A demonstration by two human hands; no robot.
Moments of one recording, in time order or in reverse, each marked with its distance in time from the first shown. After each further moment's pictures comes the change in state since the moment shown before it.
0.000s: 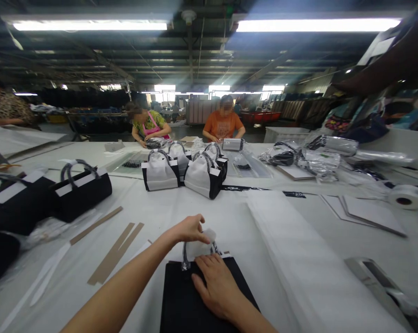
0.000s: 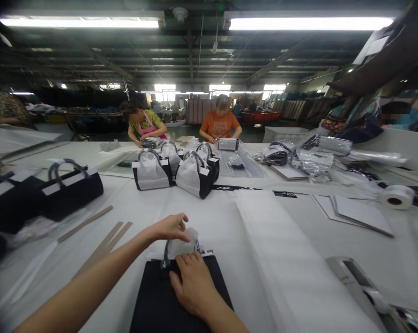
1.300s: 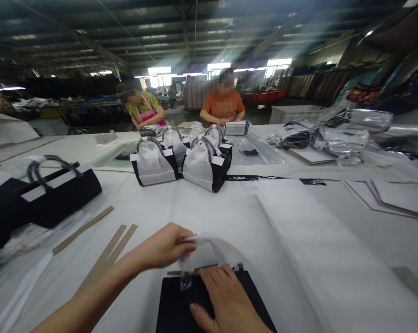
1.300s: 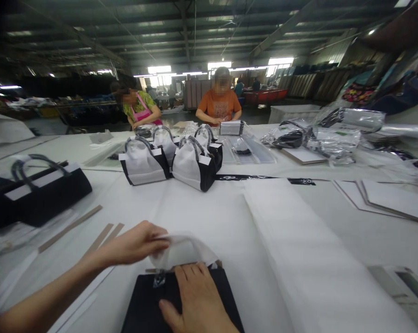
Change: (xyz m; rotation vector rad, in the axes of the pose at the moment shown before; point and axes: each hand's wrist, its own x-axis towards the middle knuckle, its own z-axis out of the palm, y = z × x) left_hand -0.030 0.001 -0.040 -0.010 -0.169 -0.011; right_hand 0.014 0.033 0.008 0.124 -0.097 0.029
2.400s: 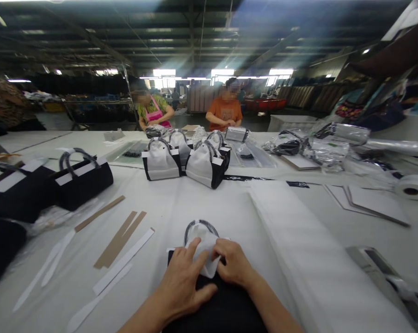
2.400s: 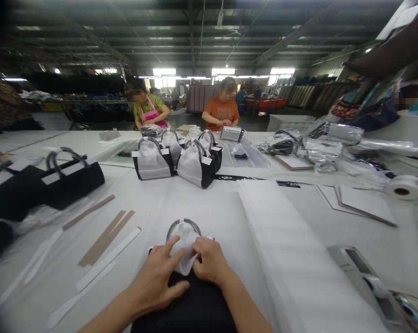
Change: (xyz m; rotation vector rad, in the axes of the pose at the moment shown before) left_hand -0.075 0.036 0.136 0.169 0.425 0.034; right_hand -0.009 0.007 -0.020 0.015 0.191 -0.124
